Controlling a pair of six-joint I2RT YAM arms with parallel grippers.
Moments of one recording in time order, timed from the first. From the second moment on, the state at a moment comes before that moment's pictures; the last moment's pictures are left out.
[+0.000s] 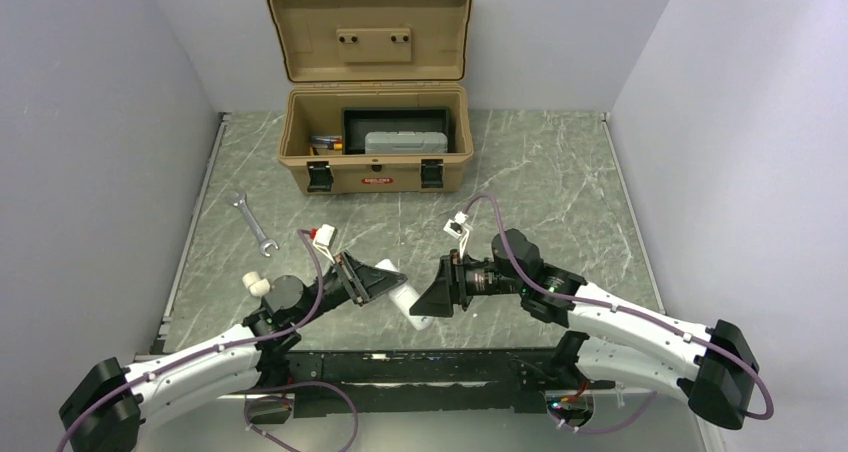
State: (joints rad) left arm -0.89 0.67 0.11 0.70 0.16 -1.27; right arm 0.93 0.92 0.55 0.06 -0.56 0.82
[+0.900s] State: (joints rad) left arm -0.89 0.69 0.18 0.68 0.18 -1.22; right arm 0.93 0.97 0.55 0.13 -0.62 0.83
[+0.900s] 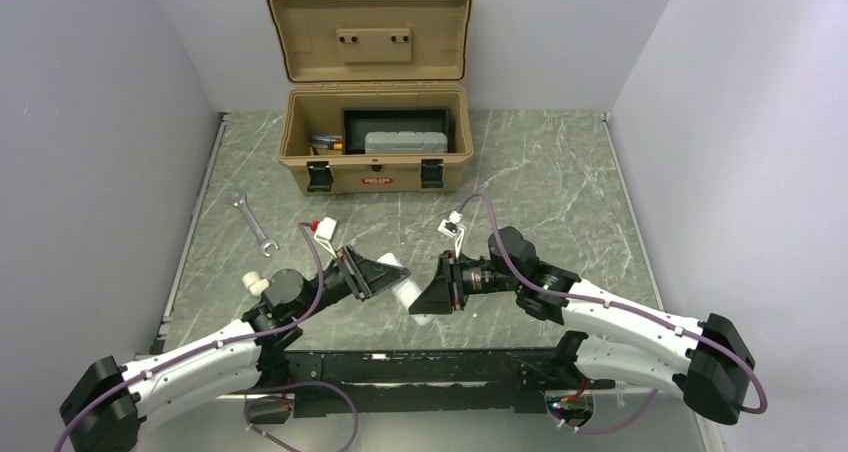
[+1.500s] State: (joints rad) left arm -0.89 0.64 0.37 0.33 0.14 -1.15; right arm 0.93 0.87 0.56 0.10 -0.49 0.79
